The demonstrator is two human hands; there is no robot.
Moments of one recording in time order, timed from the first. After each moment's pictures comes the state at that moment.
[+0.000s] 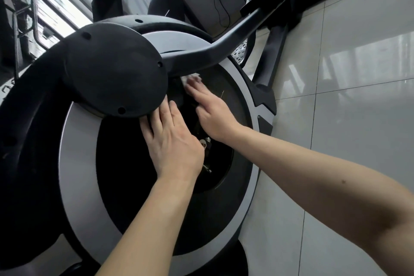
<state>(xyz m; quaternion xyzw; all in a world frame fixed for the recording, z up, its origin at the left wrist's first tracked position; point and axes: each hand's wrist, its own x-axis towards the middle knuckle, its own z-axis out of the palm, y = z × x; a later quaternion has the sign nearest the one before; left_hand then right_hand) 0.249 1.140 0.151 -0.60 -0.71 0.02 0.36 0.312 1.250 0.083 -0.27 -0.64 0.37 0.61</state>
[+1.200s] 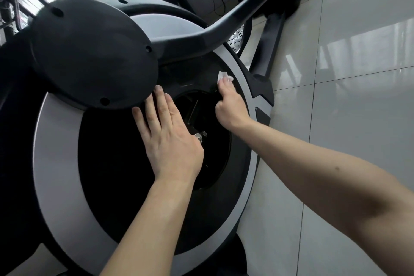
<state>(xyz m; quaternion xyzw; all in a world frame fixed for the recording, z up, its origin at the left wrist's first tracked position) 0.246 1.145 0.134 -0.61 -0.70 0.05 0.37 0.325 1.282 0.038 -0.46 -0.57 0.43 0.53</state>
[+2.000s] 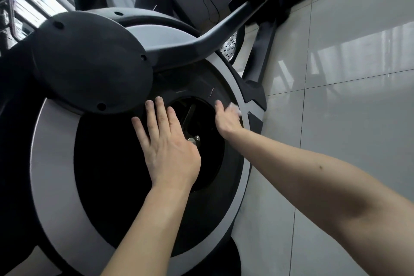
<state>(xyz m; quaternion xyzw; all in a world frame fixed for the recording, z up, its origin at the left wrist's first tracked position) 0.246 1.138 0.129 -0.63 -0.69 0.05 0.35 0.310 1.289 0.008 -0.53 -0.41 0.58 0.46</state>
